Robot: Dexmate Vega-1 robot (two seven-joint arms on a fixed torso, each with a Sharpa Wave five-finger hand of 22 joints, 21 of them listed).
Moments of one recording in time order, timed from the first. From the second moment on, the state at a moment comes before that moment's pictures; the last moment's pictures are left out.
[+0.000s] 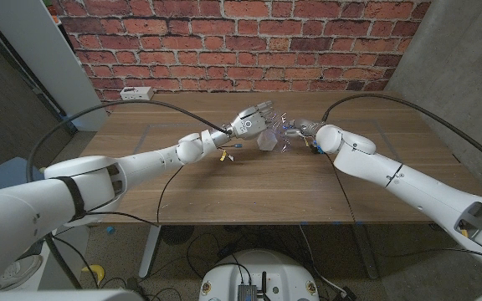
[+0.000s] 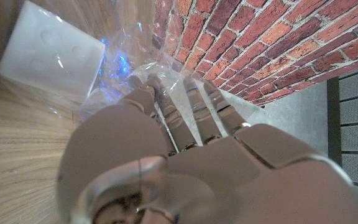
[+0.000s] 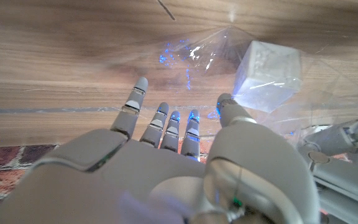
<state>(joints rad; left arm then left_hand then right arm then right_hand) 0.15 0.47 1.37 -0.92 1.37 0.13 1.02 1.01 0.19 0.52 -0.14 0.18 0.98 -0.21 0.27 0.19 0.90 -0.21 0.30 0.20 0.58 -0.05 0.25 0.20 0.35 0.00 0.34 0.20 -0.56 -0.72 -0.82 -1.82 -0.25 -0.73 0.13 0.65 0.17 0.39 -0.10 0.18 0.29 -0.08 0.18 0.19 0.18 -0.02 0.19 0.20 0.20 -0.03 0.23 0.22 0.40 0.21 0.24 0.18</state>
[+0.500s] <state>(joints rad) 0.08 0.34 1.43 -0.71 1.34 0.07 1.10 1.01 0.19 0.52 -0.14 0.18 0.98 -0.21 0.26 0.19 0.90 -0.21 0.30 0.20 0.59 -0.05 0.25 0.20 0.36 0.00 0.35 0.20 -0.66 -0.75 -0.76 -1.92 -0.26 -0.88 -0.09 0.65 0.17 0.38 -0.11 0.18 0.29 -0.09 0.19 0.19 0.13 -0.03 0.18 0.20 0.10 -0.02 0.20 0.21 0.23 0.20 0.18 0.18</state>
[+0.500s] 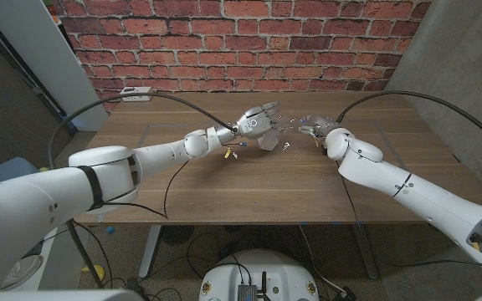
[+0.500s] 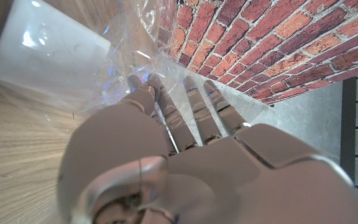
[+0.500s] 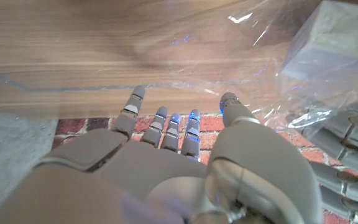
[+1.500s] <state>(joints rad) -0.01 0.10 1.57 -0.43 1.09 -0.02 0.95 1.03 0.19 0.52 -0.14 0.18 0.96 -0.21 0.24 0.19 0.89 -0.21 0.27 0.20 0.63 -0.06 0.24 0.20 0.39 -0.03 0.37 0.20 -0.77 -0.73 -0.68 -1.94 -0.27 -0.90 -0.39 0.65 0.17 0.38 -0.11 0.18 0.28 -0.10 0.19 0.19 0.10 -0.03 0.19 0.20 0.07 -0.02 0.21 0.21 0.19 0.19 0.19 0.18</state>
